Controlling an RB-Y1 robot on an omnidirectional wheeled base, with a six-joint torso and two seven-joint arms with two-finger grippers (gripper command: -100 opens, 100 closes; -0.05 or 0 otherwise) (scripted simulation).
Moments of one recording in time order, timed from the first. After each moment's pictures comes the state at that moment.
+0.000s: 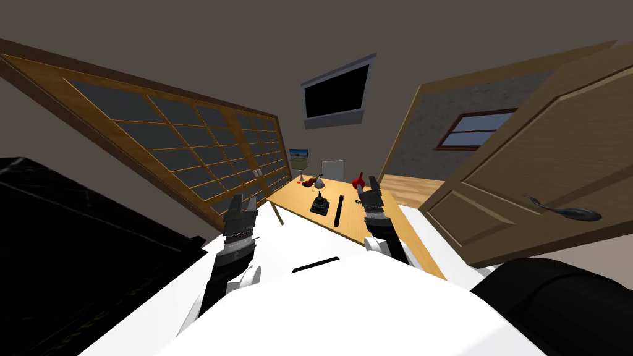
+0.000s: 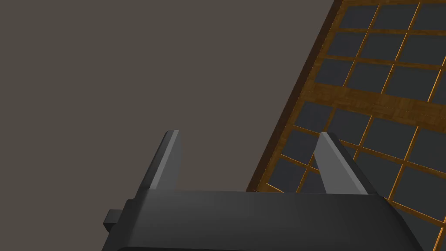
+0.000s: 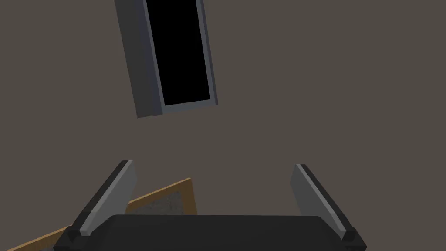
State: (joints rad) left arm 0.52 0.04 -0.06 -2.24 -0.07 -0.54 -0.01; right arm 0.55 0.01 -0.05 -2.27 0.06 -0.47 -0.06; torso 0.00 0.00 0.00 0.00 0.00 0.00
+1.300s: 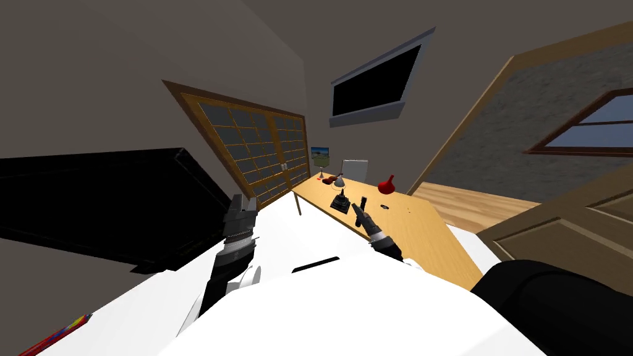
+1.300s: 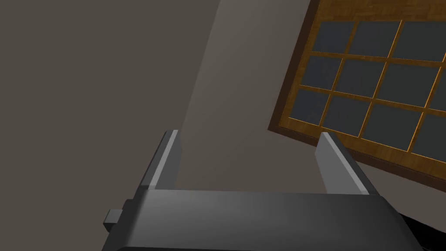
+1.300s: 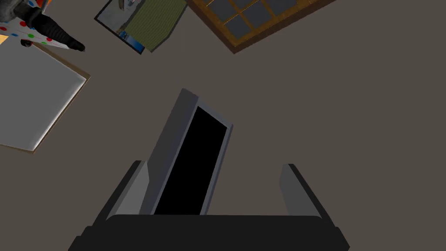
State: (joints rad) left arm 0.52 0.04 -0.06 -2.24 -0.07 -0.54 -0.01; right arm 0.72 -0.21 -0.02 -2.03 0.24 -0.51 0.23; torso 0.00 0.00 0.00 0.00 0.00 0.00
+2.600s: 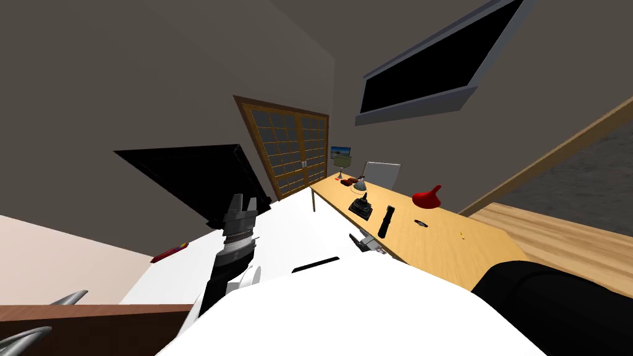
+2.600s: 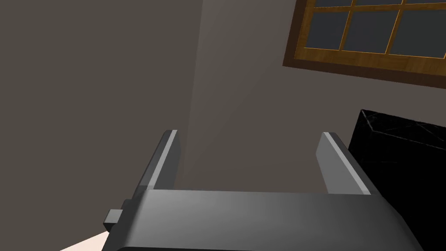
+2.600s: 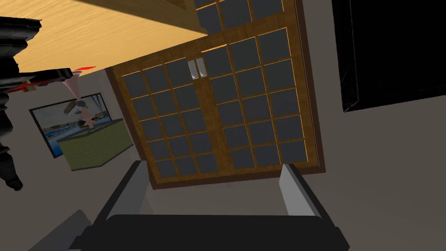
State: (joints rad) left arm 0.52 0.04 -0.06 -2.24 -0.07 -0.54 -0.01; right arm 0.78 -0.44 0.07 -1.75 0.44 -0.55 0.55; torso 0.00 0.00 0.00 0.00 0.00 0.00
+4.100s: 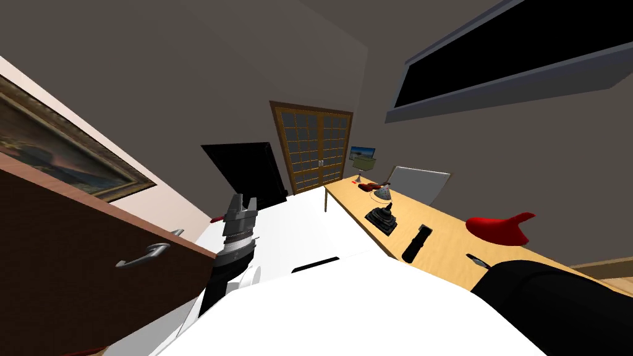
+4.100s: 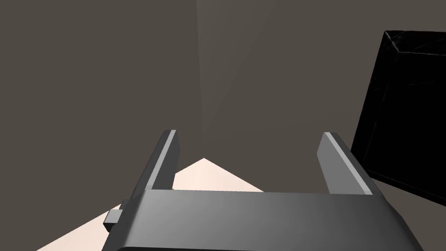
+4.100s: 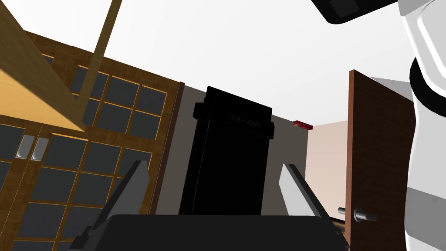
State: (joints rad) left arm 0.52 0.04 -0.06 -2.24 -0.07 -0.54 -0.01; right arm 0.74 -0.72 0.22 -1.42 0.64 -0.57 0.91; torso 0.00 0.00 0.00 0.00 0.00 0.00
